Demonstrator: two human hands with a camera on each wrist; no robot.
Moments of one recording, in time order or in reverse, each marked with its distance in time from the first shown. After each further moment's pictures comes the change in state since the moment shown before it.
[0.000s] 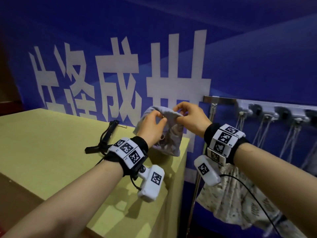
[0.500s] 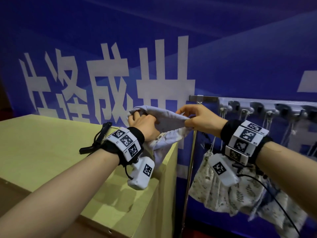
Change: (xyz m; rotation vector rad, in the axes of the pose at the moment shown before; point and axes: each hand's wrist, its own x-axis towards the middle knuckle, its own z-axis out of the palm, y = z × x) left_hand -0.020 0.038 0.000 0.944 -0.221 -0.003; right_hand -0.059 -0.010 -0.064 0.039 -0.227 0.024
